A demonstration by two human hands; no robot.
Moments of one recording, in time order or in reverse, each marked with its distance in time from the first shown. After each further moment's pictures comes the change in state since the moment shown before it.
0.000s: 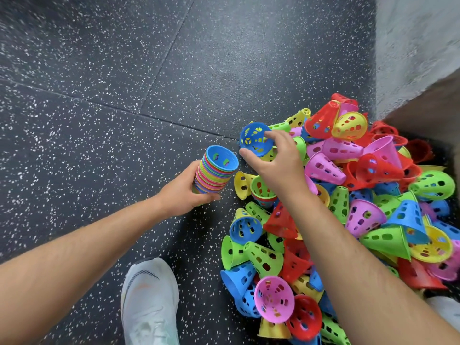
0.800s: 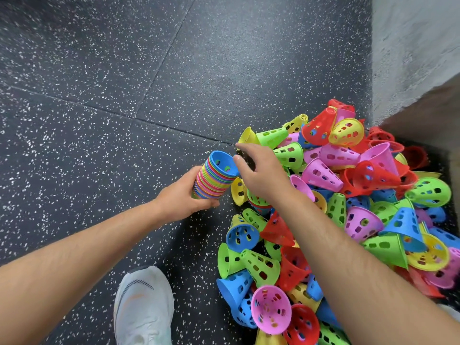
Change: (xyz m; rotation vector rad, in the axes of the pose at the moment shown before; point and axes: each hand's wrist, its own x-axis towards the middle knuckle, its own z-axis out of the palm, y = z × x) left_hand 0.005 0.005 0.000 0.094 -0.016 -0.081; right_hand 0.012 0.007 0.019 -0.100 -0.284 -0.130
